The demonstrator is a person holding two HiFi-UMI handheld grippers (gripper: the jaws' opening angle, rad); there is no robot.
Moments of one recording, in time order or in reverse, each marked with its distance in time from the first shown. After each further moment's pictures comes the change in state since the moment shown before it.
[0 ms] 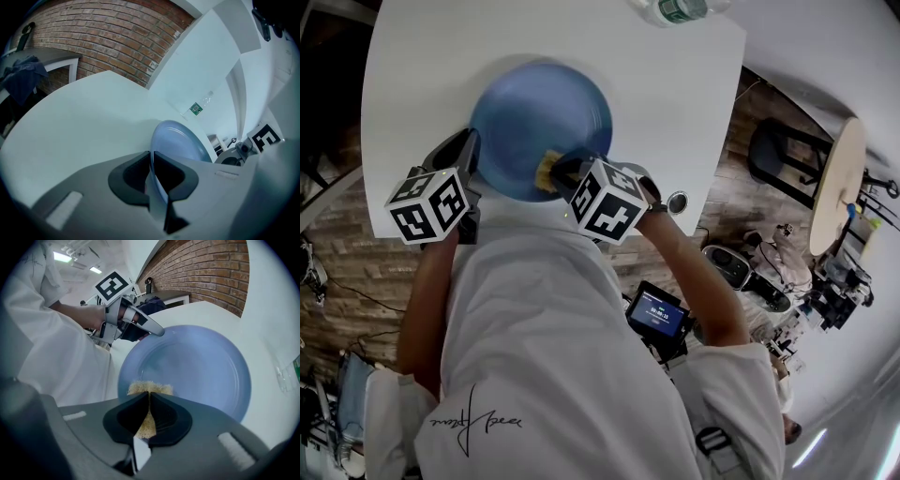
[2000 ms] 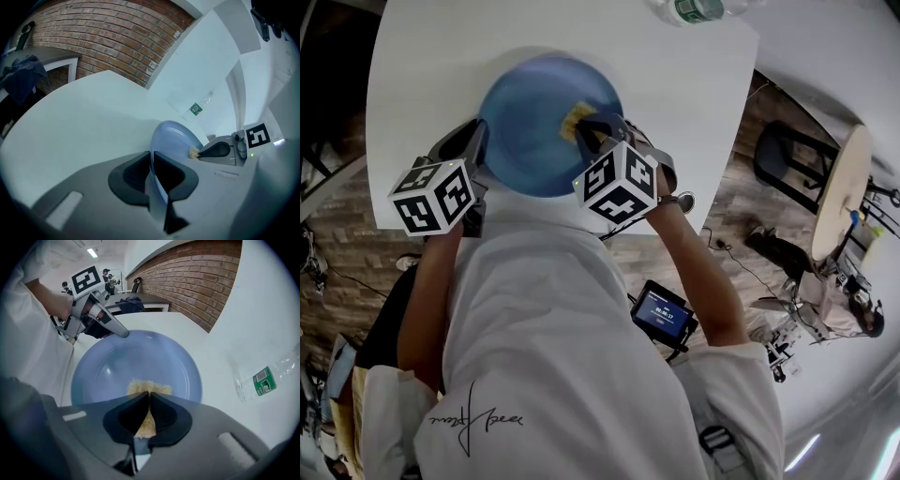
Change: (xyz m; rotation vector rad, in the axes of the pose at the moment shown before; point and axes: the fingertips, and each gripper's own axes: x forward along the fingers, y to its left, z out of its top) left arm -0.003 0.001 0.002 0.001 -0.004 -0.008; right arm -0.019 -0.078 0.008 -0.022 -0.021 -0.398
